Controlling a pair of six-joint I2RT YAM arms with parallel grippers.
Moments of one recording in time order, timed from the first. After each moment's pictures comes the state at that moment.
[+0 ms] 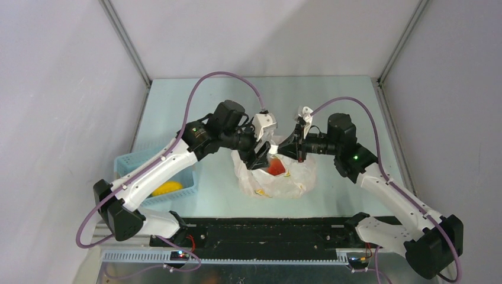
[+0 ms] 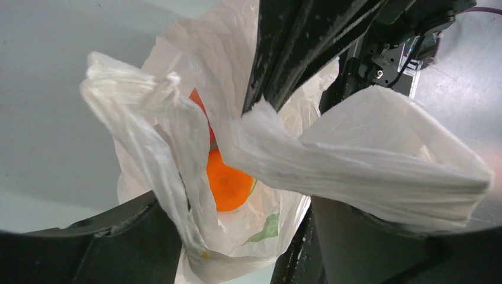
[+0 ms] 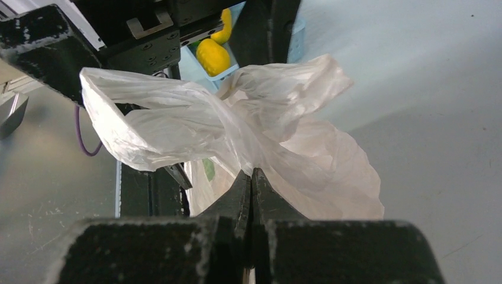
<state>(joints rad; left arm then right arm) -0.80 1.35 1.36 -0.72 0.48 0.17 0.54 1.04 0.88 -0.05 -0.80 0.04</state>
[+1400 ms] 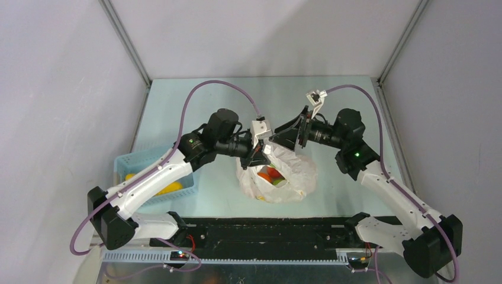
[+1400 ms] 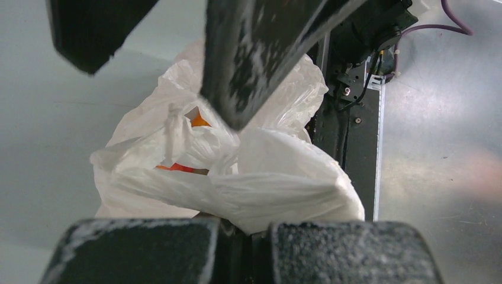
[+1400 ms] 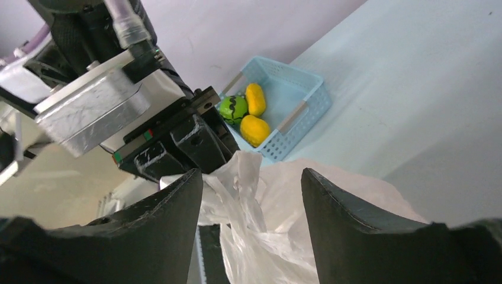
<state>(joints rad) -0.80 1.25 1.17 -0.49 0.61 0.13 0.49 1.04 0.91 0.17 -0.74 0.54</state>
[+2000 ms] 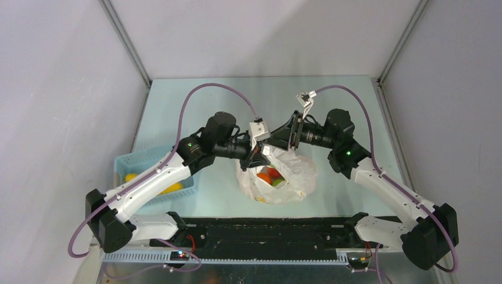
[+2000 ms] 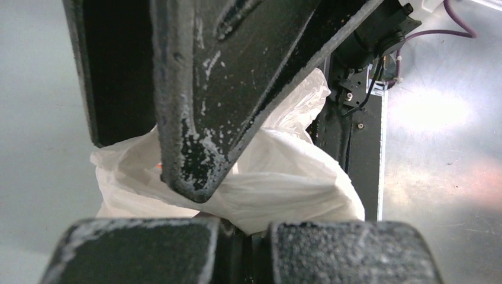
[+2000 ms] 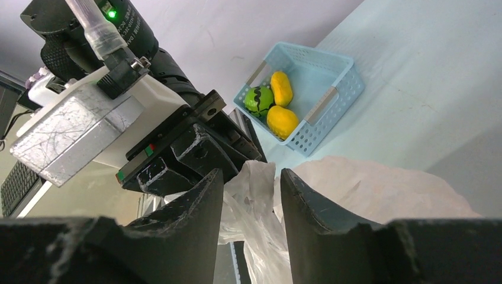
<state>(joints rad) -0.80 1.22 1.12 -0.43 0.60 0.12 0.57 1.12 0.91 0.24 -0.72 0.70</state>
